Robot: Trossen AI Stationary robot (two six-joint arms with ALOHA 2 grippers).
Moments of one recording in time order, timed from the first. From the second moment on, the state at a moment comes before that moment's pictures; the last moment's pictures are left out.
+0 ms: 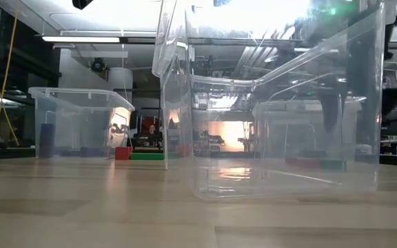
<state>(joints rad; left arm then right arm) -0.27 0.92 0.99 -0.47 -0.38 -0.58 0.00 1.18 0.67 -0.84 0.18 1.42</state>
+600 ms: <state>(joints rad) -0.23 0.92 0.99 -0.47 -0.38 -0.60 -0.13 1.36 0.62 -0.65 0.18 1.37</state>
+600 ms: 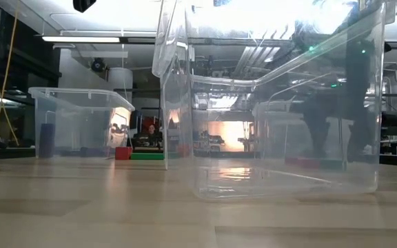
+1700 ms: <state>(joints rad) -0.23 0.92 0.99 -0.48 -0.41 -0.60 -0.09 1.24 1.09 -1.01 0.49 1.07</state>
